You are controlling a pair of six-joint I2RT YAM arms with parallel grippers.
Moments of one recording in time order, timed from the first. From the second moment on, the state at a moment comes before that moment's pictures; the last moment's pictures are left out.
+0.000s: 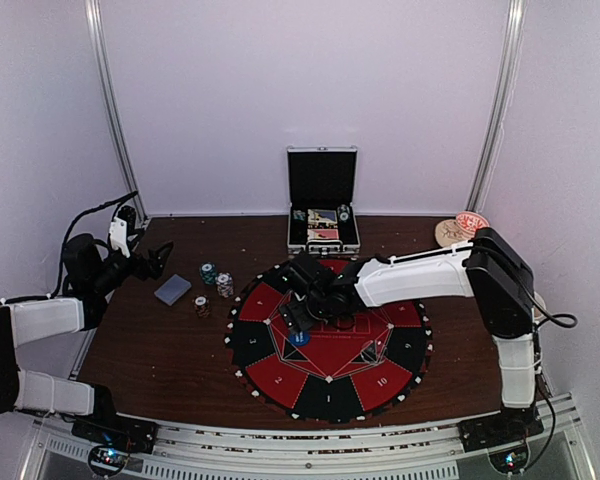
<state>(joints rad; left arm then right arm) 0.01 1.18 0.43 0.68 0.46 0.08 1.01 2.08 1.49 -0.38 0.34 0.33</state>
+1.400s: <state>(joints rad) 0.01 1.18 0.43 0.68 0.46 0.08 0.97 1.62 1.00 -0.33 0.29 0.40</state>
